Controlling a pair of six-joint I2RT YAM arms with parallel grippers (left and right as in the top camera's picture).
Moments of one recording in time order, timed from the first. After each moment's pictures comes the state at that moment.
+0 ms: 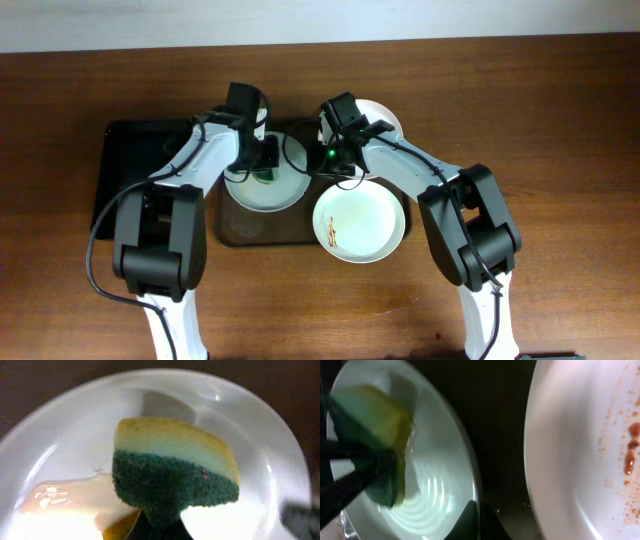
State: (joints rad) left arm -0.21 2.12 1.51 -0.69 0.14 -0.22; right arm 0.47 2.21 1.56 -0.47 -0.39 0.49
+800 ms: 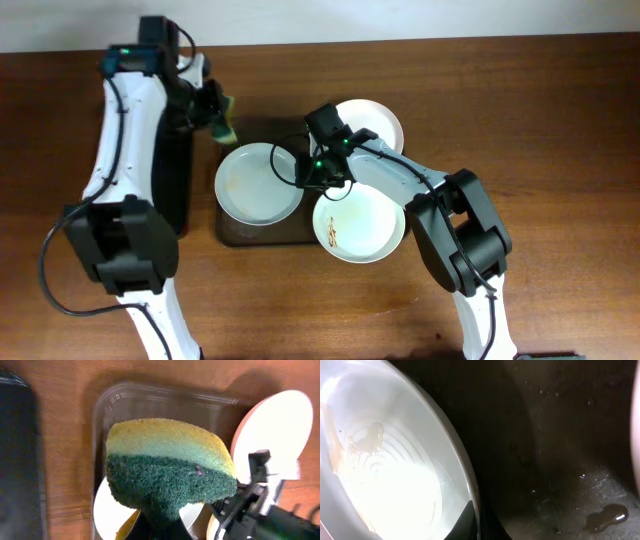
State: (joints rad) left arm 0.01 2.14 2.08 -1.28 0.33 -0.17; right arm 0.54 2.21 1.56 -0.51 -0.36 0.56
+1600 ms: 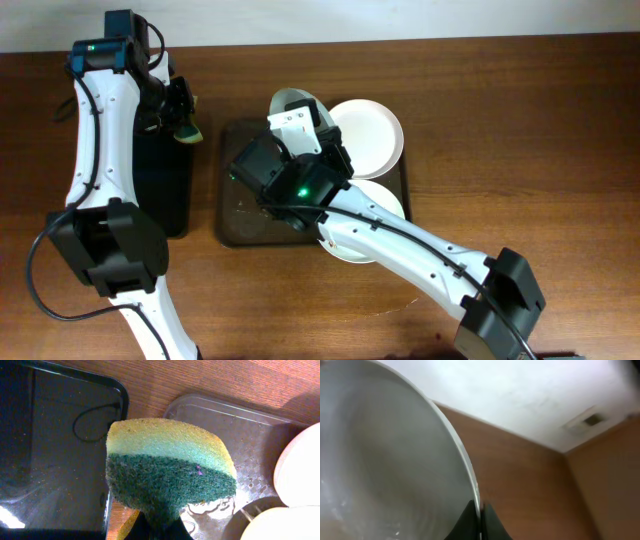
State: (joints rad) left arm 0.09 2.14 2.16 -1.36 0.17 -0.17; right arm 0.92 1.89 1.68 -0.87 1.15 0.41
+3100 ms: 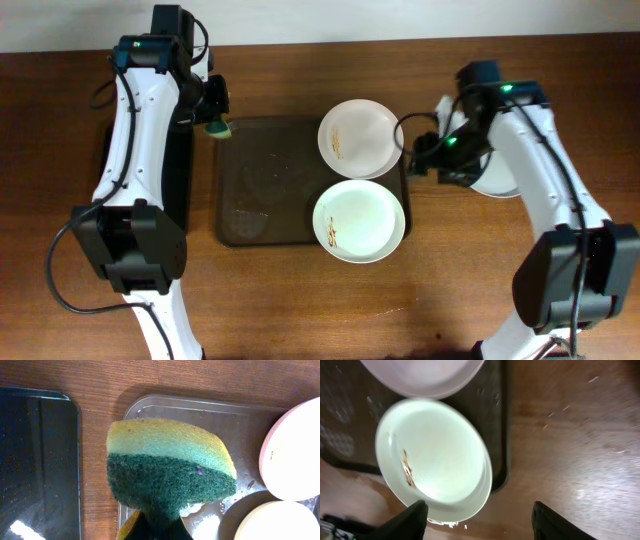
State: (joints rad) left arm -0.05 2.14 2.16 -1.32 0.12 -0.17; right arm 0.08 1.84 1.57 -1.27 -0.33 0.16
